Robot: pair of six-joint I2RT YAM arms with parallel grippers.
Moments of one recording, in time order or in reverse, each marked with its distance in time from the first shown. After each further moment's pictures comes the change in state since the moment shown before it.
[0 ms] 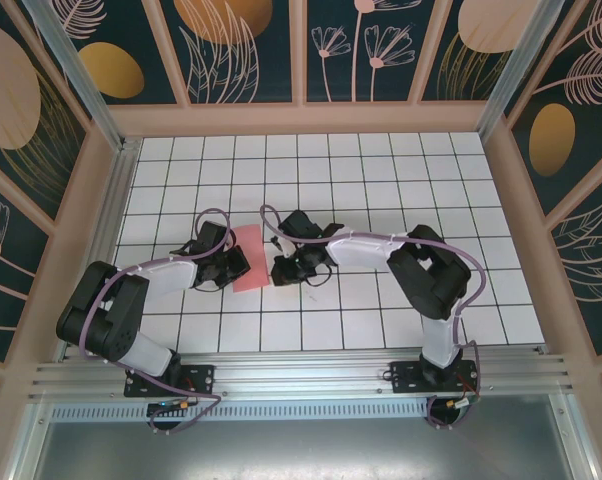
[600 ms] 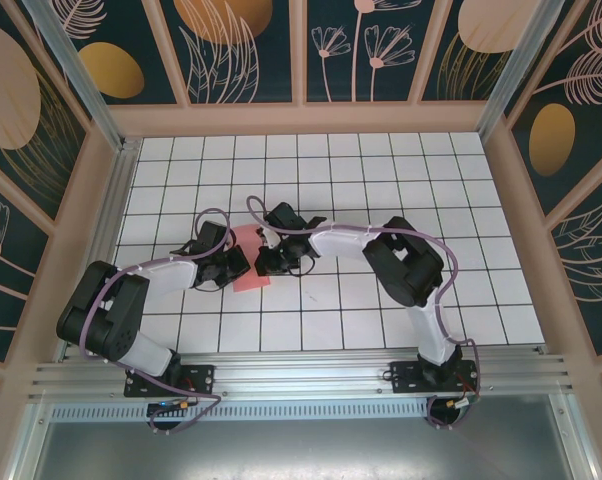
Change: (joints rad) left arm 0.000 0.001 0.000 0.007 0.000 -0.009; right arm 0.007 0.182 0.172 0.046 -0.072 0.029
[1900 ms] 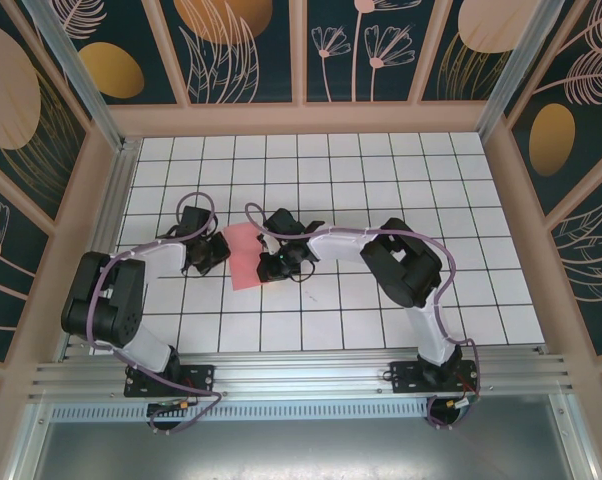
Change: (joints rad) left arm 0.182 0.061 0.116 -0.106 -0.081 0.176; right arm 0.013 0.011 -0.027 -0.022 0.043 -0.007
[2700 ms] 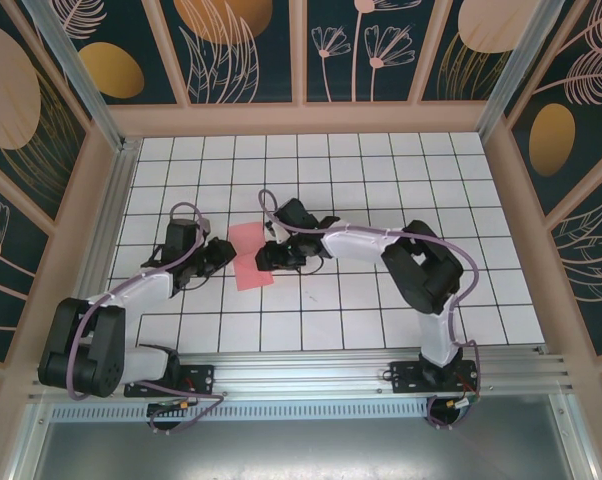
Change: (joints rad) left arm -0.004 -0.276 -0.222 0.216 0.254 -0.051; right arm -0.046 -0.161 -0.068 0.075 0.010 0.061
